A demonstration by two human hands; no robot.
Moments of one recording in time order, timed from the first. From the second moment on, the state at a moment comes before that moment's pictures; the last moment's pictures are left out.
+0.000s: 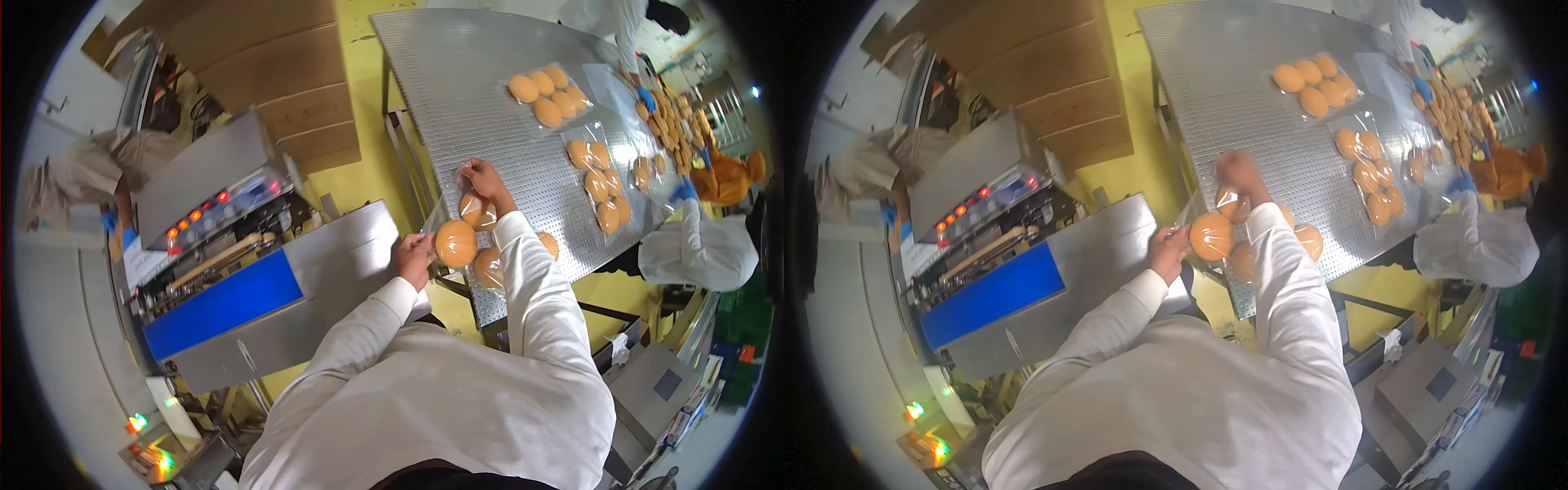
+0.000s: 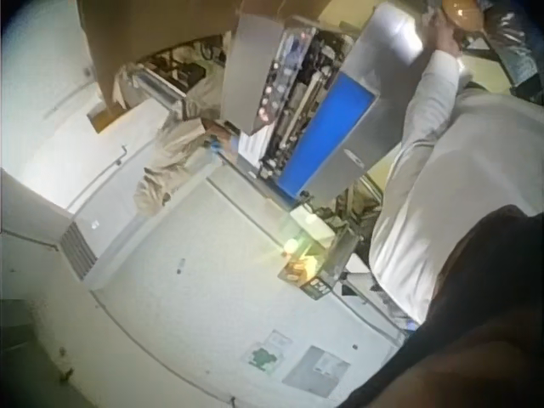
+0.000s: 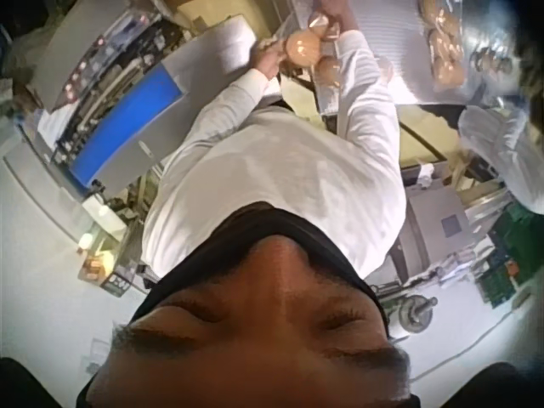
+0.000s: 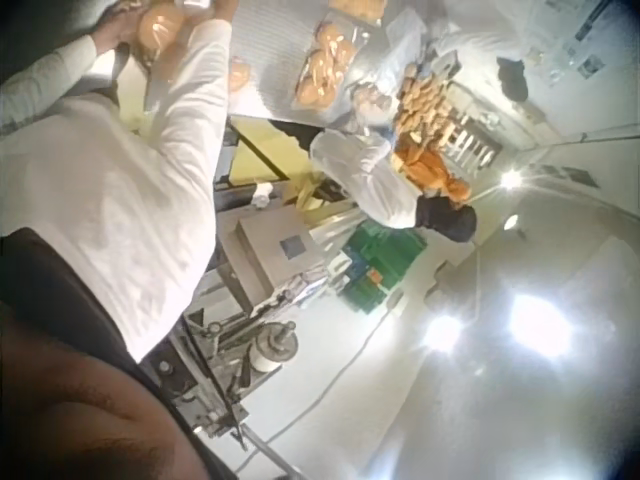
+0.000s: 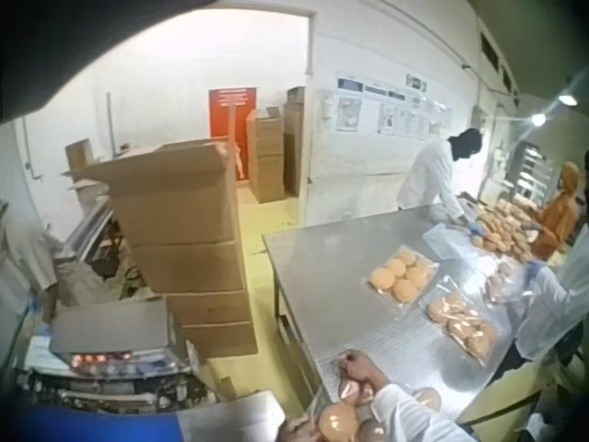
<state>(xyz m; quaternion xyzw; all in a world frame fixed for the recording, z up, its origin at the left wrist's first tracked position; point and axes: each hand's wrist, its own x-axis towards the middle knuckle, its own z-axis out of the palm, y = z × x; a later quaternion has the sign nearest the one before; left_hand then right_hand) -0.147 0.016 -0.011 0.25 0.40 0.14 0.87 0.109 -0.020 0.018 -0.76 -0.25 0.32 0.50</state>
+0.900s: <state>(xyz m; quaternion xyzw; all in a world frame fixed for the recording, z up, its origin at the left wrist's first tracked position) -0.315 0.219 -0.033 0.62 0.60 0.37 0.34 -0.107 0.137 -0.067 -0.55 -0.07 0.41 0.72</state>
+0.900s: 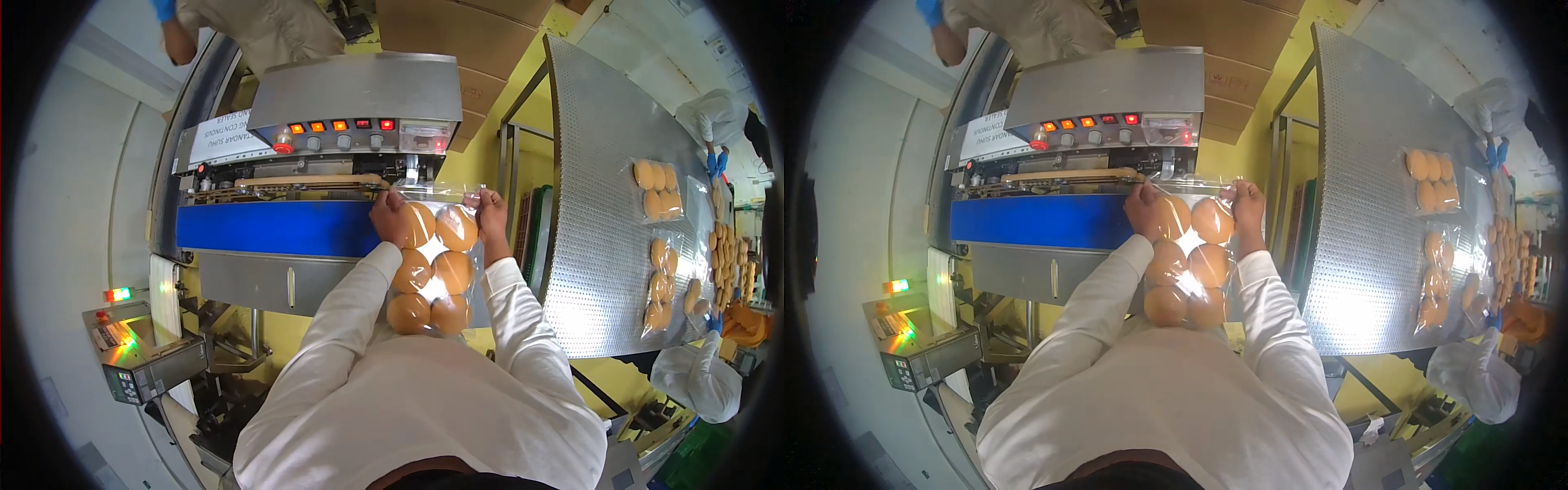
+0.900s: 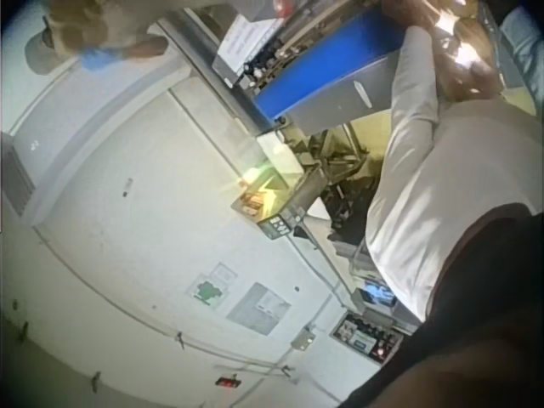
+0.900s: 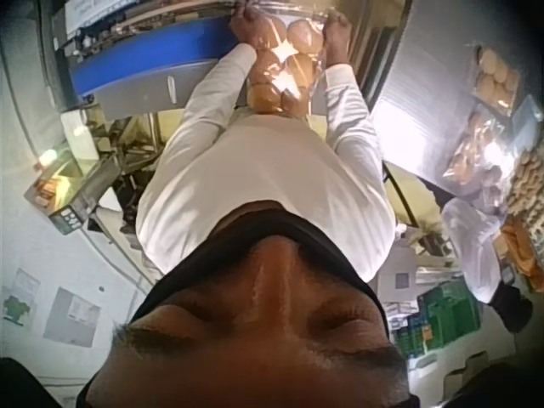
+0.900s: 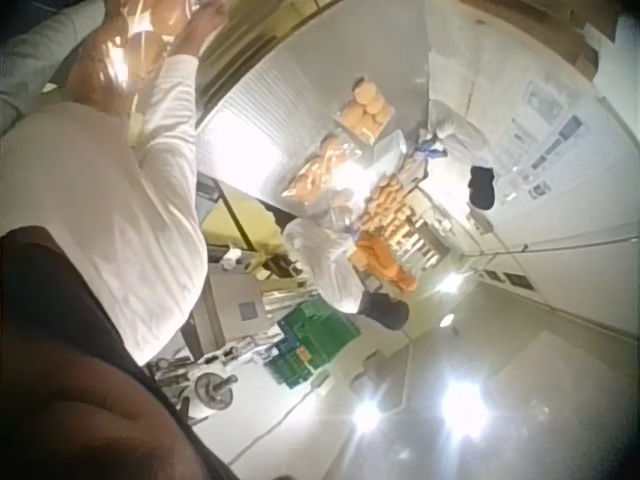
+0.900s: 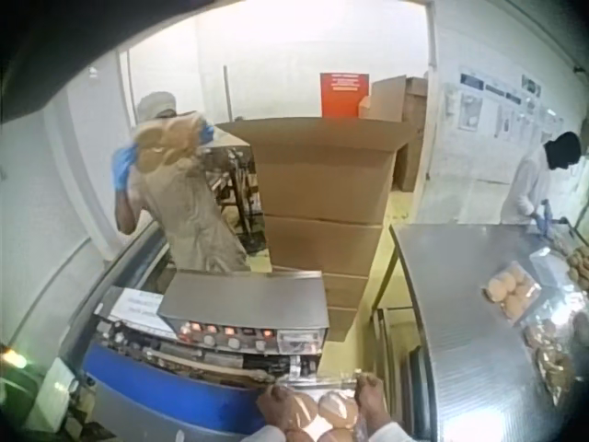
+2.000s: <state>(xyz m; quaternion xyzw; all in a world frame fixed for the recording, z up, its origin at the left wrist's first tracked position) -0.359 0.235 -0.042 0.44 0.74 0.38 0.33 -0.145 0.183 -0.070 -0.70 -0.13 0.30 0.64</state>
